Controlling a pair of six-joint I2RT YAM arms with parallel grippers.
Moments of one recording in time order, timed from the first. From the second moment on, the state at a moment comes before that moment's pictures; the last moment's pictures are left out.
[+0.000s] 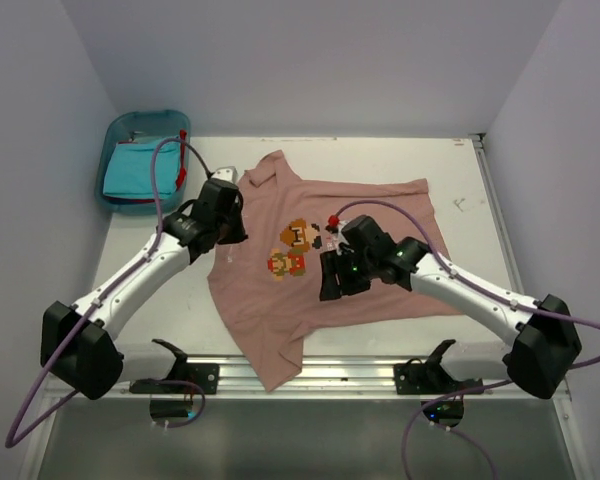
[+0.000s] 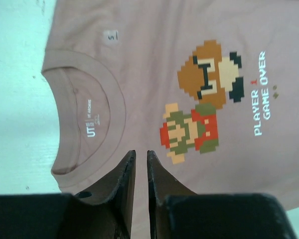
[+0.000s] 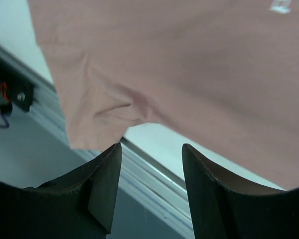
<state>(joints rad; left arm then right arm) -0.49 1.30 1.05 -0.60 -0.18 -0.50 0.73 1.27 0.94 -0.65 -0.23 0.49</state>
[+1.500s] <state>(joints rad) -0.40 1.17 0.89 -0.54 -0.19 -0.55 1.30 1.87 1.26 -0.77 0.07 0.68</state>
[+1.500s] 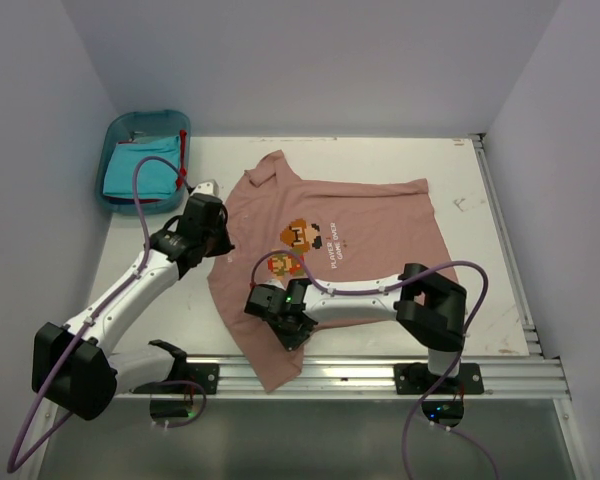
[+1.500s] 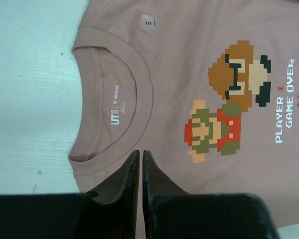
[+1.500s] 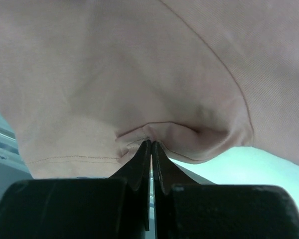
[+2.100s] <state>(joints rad) -0.40 1.19 0.89 -0.54 -0.15 -0.54 1.31 1.65 1.14 -1.01 0.14 0.77</state>
